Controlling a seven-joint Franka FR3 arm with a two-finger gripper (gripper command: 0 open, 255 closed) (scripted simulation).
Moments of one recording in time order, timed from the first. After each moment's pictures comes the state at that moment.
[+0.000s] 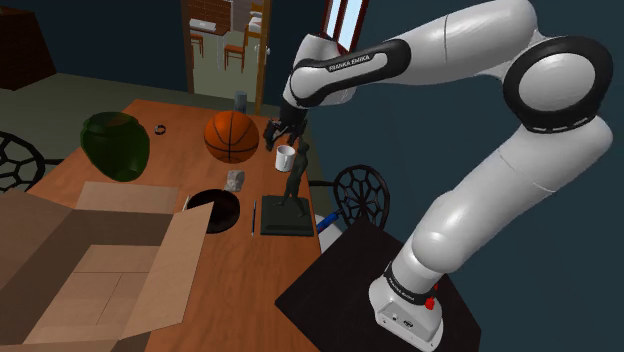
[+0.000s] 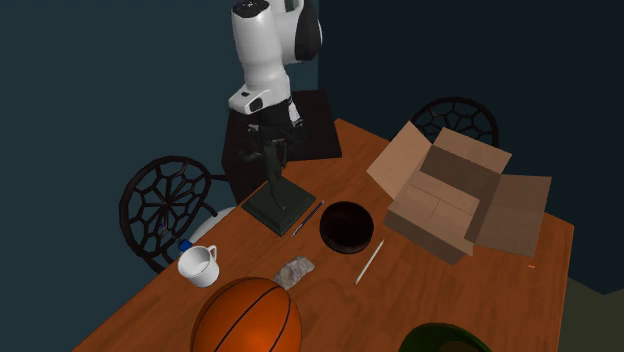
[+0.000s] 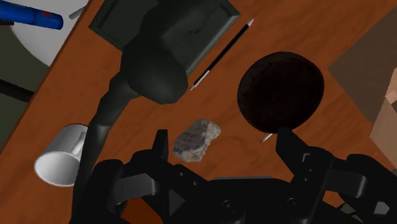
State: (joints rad) arm -0.03 -0.20 0.03 -2.34 0.11 2.31 0.00
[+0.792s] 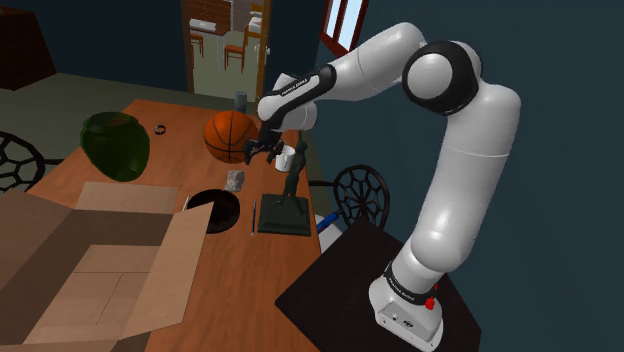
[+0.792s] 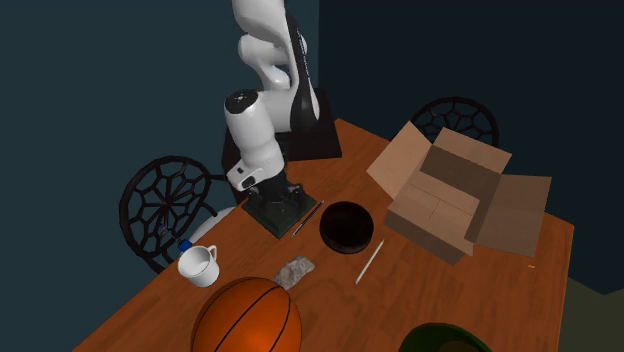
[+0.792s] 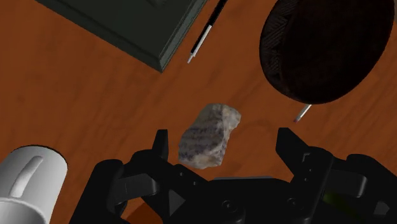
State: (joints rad) arm -0.05 0.26 0.02 -2.11 0.28 2.53 -0.01
